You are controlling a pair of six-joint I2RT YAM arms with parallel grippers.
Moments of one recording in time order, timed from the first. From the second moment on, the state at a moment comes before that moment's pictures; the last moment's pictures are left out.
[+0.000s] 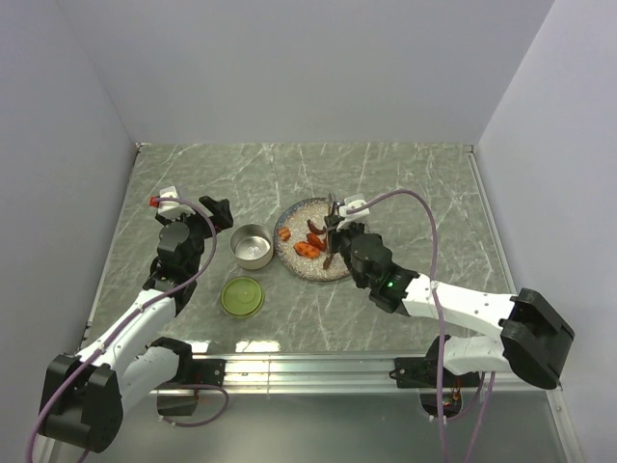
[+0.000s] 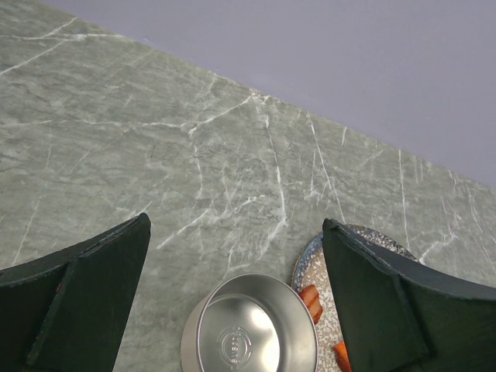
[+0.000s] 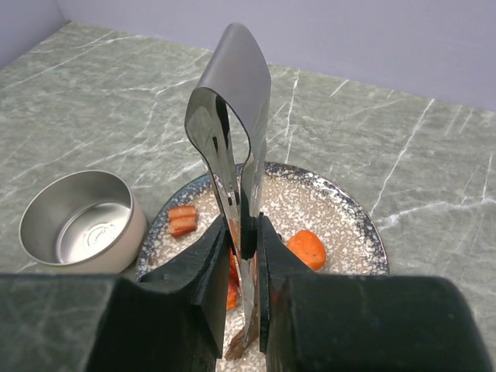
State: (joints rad) left arm -0.27 0.95 0.44 0.45 -0.27 -0.46; right arm 0.92 1.25 0.64 0.54 0.57 0.04
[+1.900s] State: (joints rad) left arm -0.27 0.93 0.43 0.44 -0.29 -0.47; right arm 1.08 1.69 1.17 0.59 0.34 -0.09
